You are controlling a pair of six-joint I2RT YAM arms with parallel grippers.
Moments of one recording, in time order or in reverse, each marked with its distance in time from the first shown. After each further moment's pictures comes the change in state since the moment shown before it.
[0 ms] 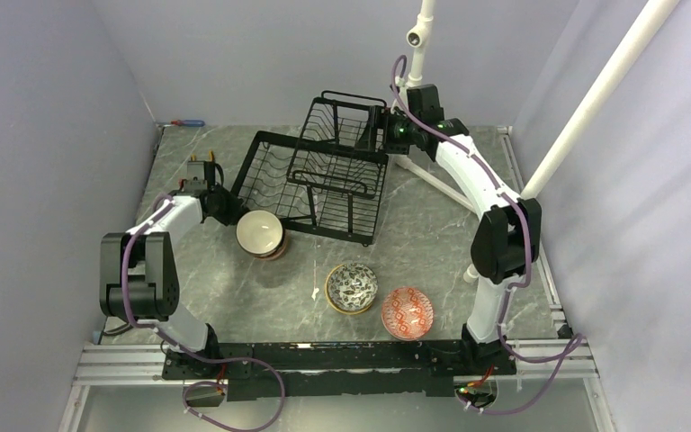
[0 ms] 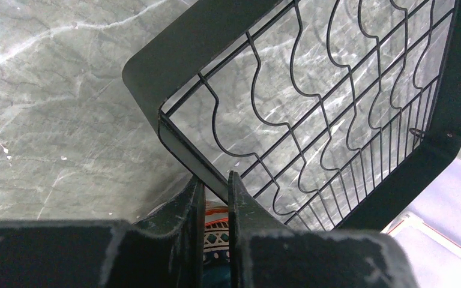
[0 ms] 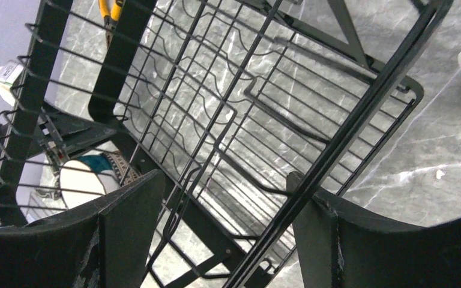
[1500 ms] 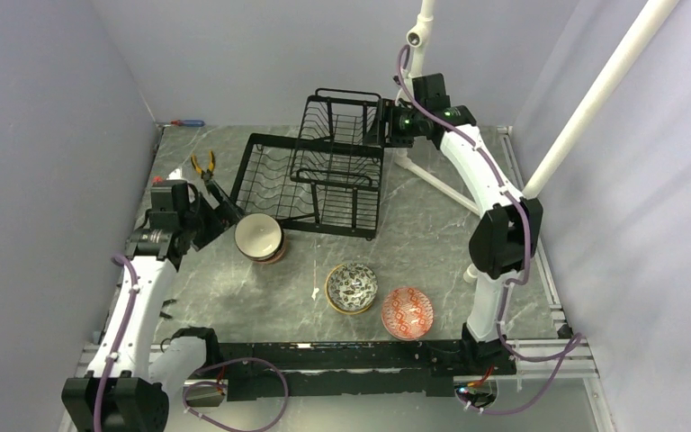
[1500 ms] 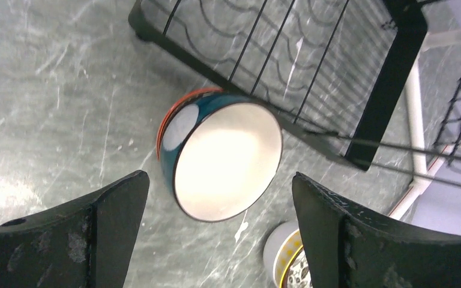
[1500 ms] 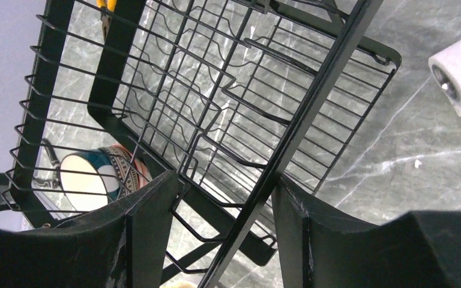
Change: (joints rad) left arm -0.012 -0.628 -0.060 -0.310 -0.036 0.287; right arm -0.030 0.034 0.147 -0.172 -0.011 -0.064
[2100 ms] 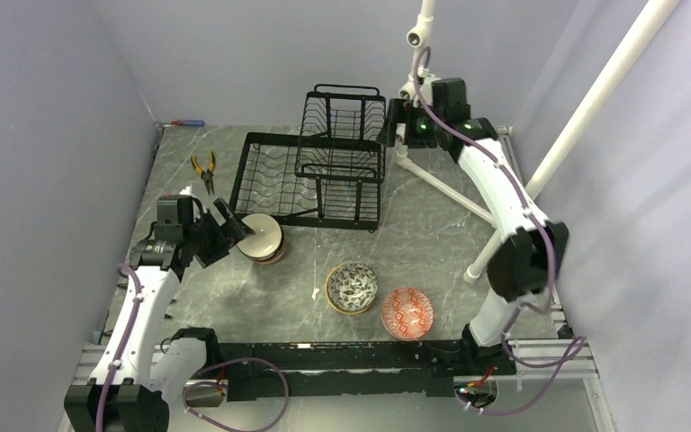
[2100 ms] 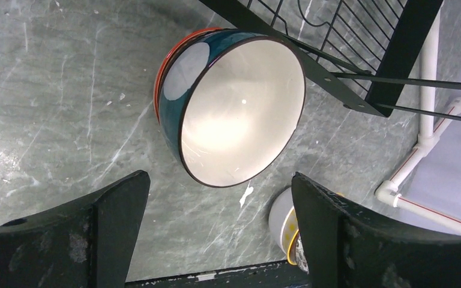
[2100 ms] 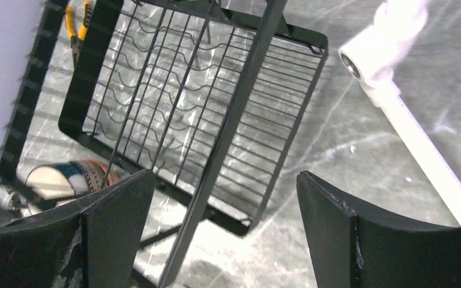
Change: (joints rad) left arm 0.000 -0.063 -0.124 -0.055 0.109 -0.003; right arm -0.023 -0.122 -0.104 0.061 0.128 -0.041
